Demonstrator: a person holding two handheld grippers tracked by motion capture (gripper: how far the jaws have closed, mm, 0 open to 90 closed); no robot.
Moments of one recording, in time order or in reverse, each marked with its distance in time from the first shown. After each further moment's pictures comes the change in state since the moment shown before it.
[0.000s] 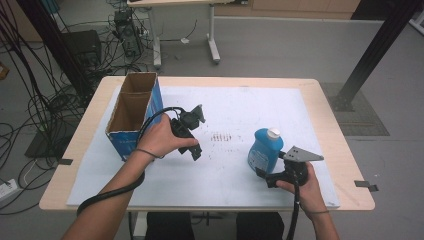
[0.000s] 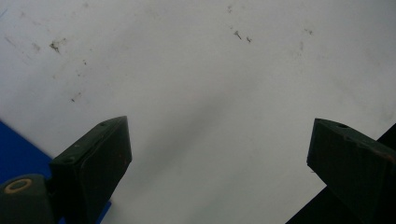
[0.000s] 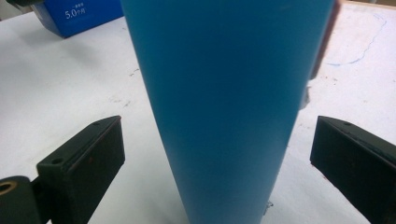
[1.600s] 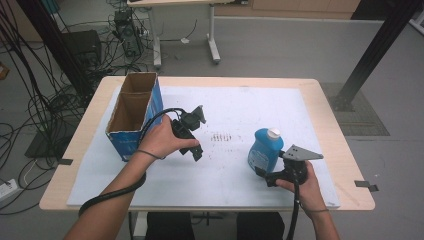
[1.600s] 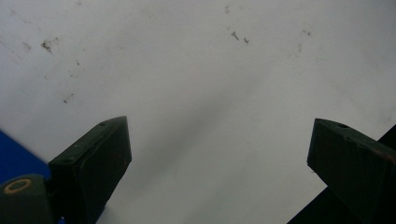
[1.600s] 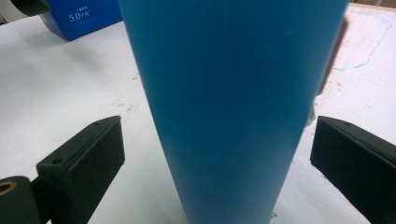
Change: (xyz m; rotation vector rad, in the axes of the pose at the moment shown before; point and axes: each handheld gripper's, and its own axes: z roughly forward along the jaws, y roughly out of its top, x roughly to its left) left arm 0.001 -0.001 0.004 -0.003 -0.014 -0.003; right arm -0.002 0.003 0.003 -0.001 0.014 -0.002
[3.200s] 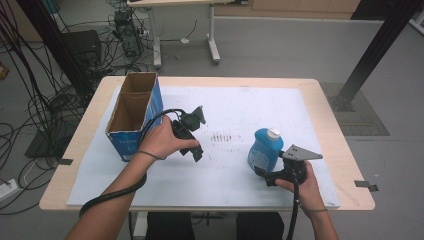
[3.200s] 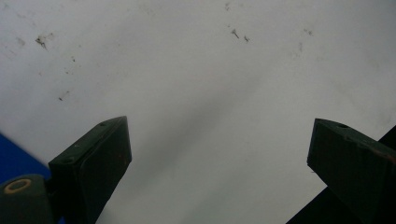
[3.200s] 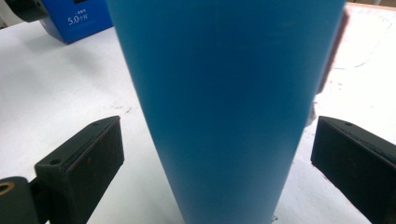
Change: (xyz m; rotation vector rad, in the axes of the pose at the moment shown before) left arm 0.001 0.002 0.003 0.011 -0.006 -0.014; right arm -0.001 -0.003 0.002 -0.013 -0.001 0.013
